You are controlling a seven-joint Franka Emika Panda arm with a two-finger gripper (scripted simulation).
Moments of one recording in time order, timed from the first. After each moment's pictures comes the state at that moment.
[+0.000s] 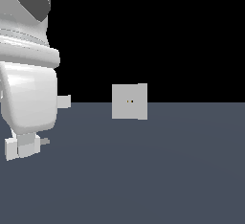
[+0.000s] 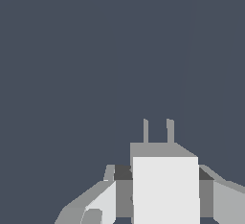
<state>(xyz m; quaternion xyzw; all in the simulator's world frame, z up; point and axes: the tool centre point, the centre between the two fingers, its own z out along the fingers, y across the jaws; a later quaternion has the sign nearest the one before) -0.106 0.158 0.030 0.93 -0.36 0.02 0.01</state>
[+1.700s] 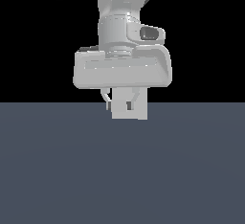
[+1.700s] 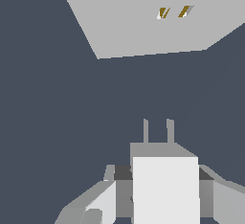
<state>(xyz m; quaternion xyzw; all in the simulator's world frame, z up) -0.040 0.004 0.091 0.99 -0.10 0.02 0.00</state>
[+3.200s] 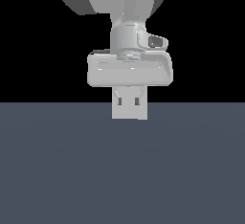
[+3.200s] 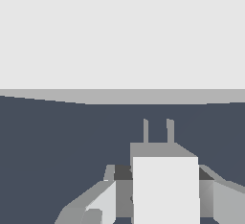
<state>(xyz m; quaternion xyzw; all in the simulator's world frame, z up) 0.003 -0.016 0.100 1.00 -0.06 0.02 0.00</state>
